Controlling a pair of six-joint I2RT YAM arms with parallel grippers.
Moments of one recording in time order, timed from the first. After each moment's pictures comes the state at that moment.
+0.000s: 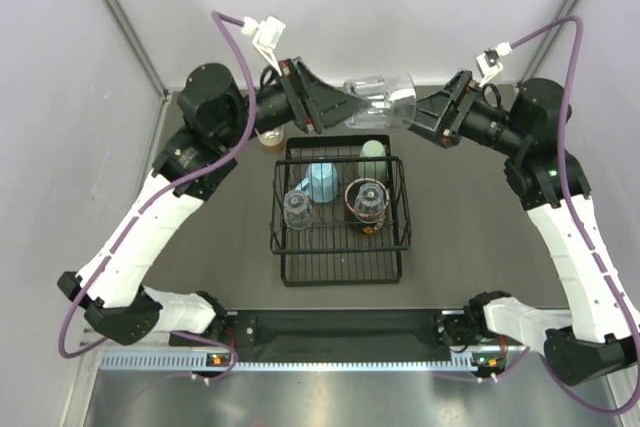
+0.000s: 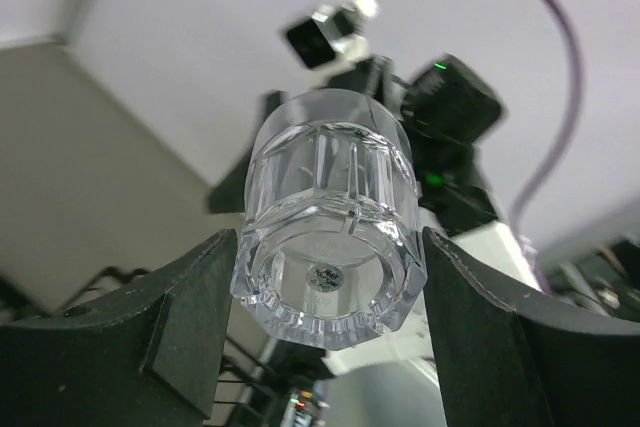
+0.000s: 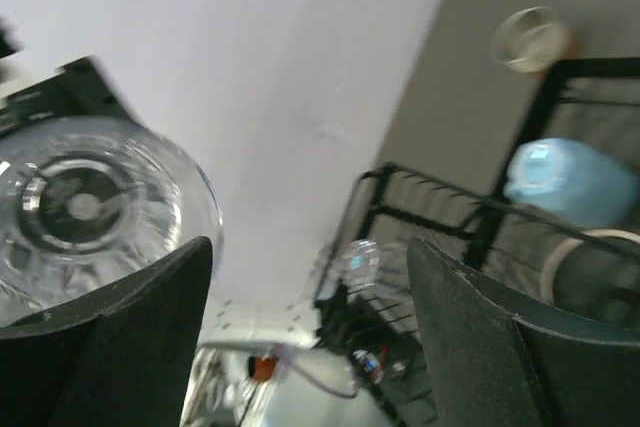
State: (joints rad) left arm -0.69 1.30 1.67 -0.17 0.50 -0.81; right arm 0.28 1.08 1.37 -0.32 -0.70 0.98
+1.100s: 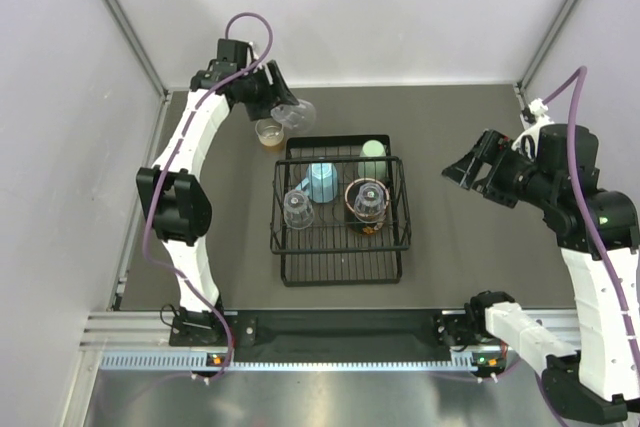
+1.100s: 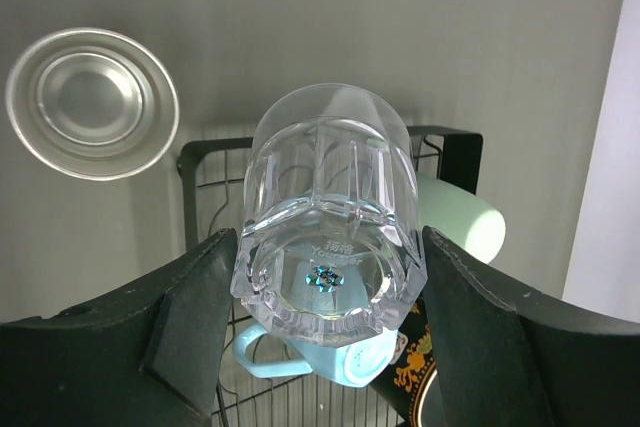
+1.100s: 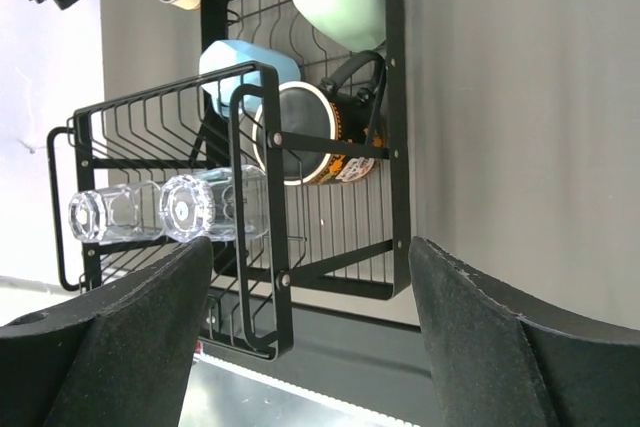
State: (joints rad) left arm -0.18 1.97 1.99 -0.78 0.33 -0.55; right arm 0.17 0.91 1.47 -1.16 -0.22 0.56
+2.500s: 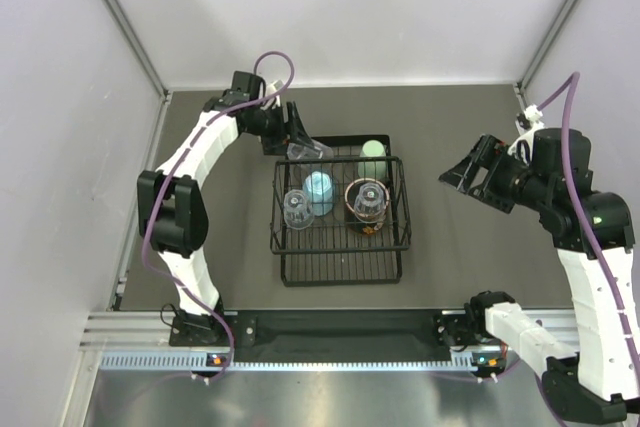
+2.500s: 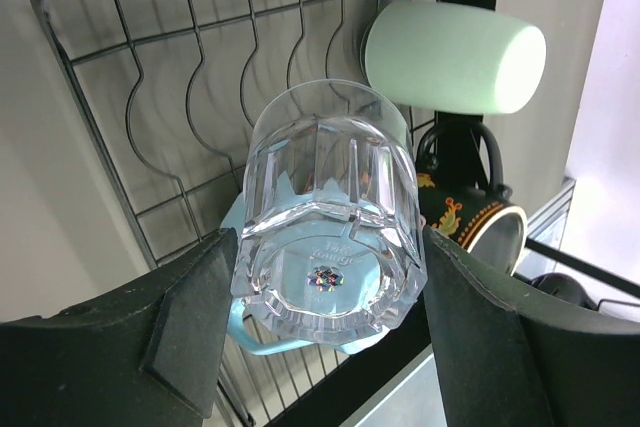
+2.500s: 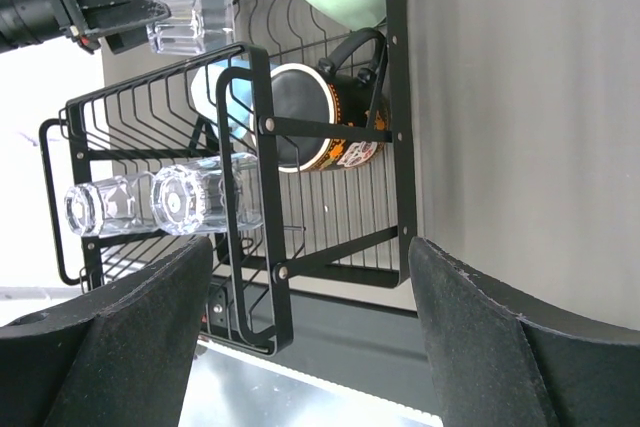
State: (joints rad) left arm -0.23 1.87 1.65 -0.73 0.57 -0.43; right arm 0.17 0.89 1.42 -1.17 -0.24 0.59
